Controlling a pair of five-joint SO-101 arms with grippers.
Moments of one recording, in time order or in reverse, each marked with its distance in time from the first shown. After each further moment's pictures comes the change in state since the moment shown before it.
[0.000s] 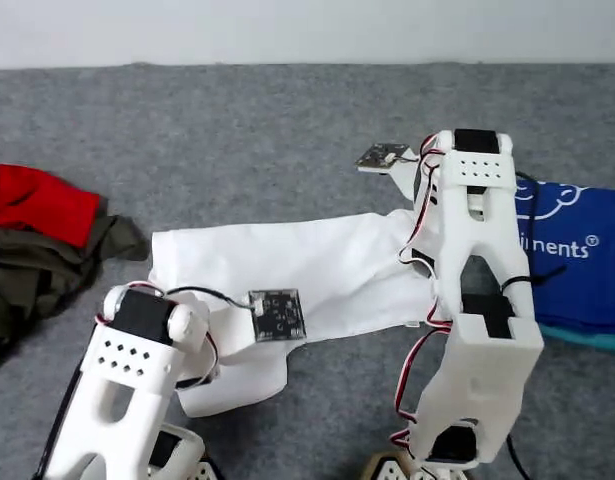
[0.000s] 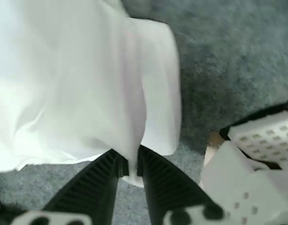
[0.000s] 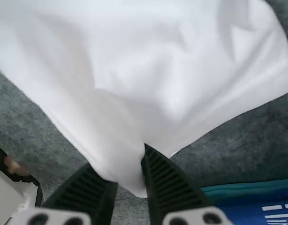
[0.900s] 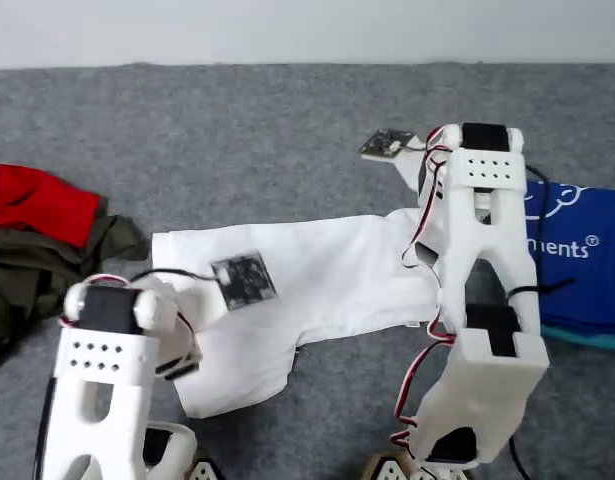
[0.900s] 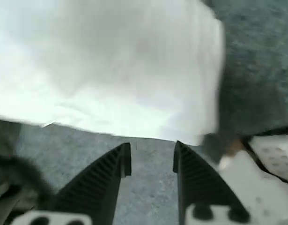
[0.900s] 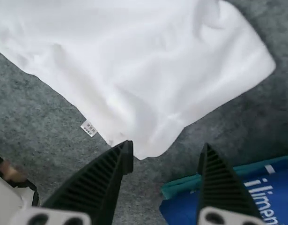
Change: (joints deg) left arm -12.3 -0.2 -6.9 -1.2 4.1; right arm -0.1 -6.7 0.0 0.2 -1.2
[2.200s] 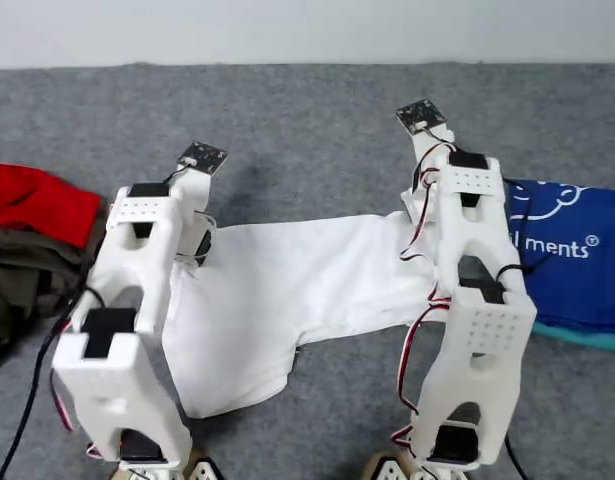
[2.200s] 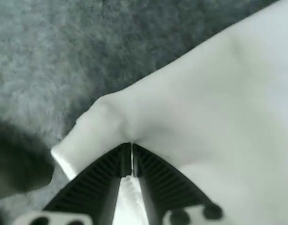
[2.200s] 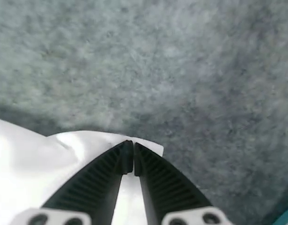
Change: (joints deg) left arm -5.3 67.2 -32.4 -29.8 37.5; right arm 2.9 22.4 -2.2 -40.3 -27.6
